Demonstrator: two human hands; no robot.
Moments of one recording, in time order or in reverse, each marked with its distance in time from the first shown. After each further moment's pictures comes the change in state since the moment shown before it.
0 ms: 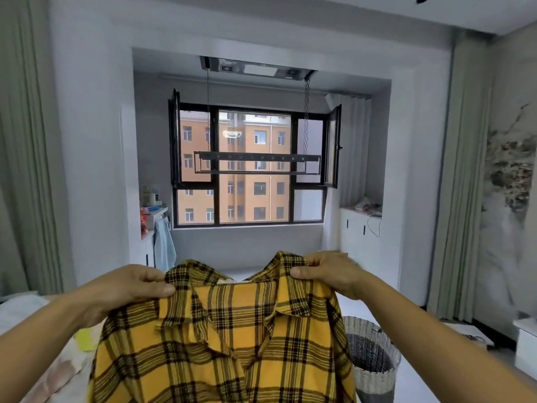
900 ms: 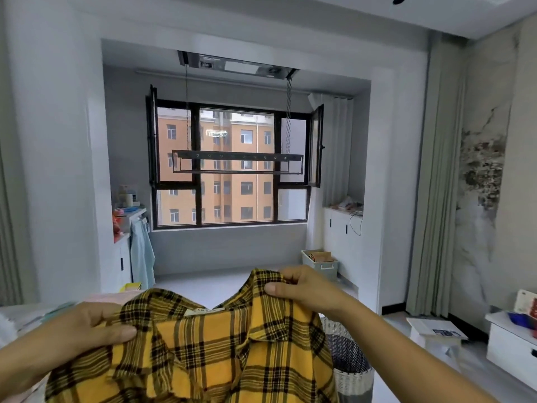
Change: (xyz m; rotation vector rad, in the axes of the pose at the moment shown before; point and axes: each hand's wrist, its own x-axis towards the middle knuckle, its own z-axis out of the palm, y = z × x) left_hand 0.040 -0.042 0.034 -0.104 0.045 0.041; right_hand -0.007 0.038 -0.029 -0.045 0.035 -0.121
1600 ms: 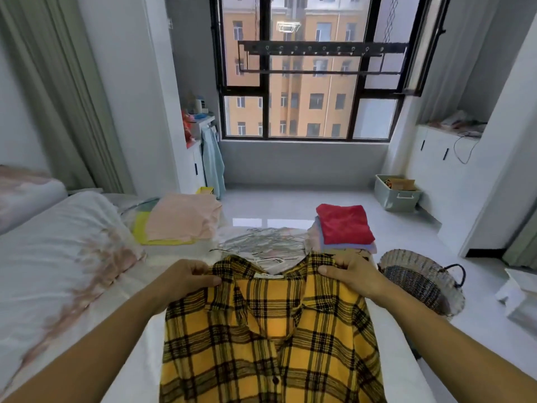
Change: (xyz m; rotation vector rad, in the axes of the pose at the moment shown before) left_hand 0.112 -0.161 0.027 0.108 0.150 -0.303; right_hand 0.128 0.196 0.073 -0.019 -0.107 0.205
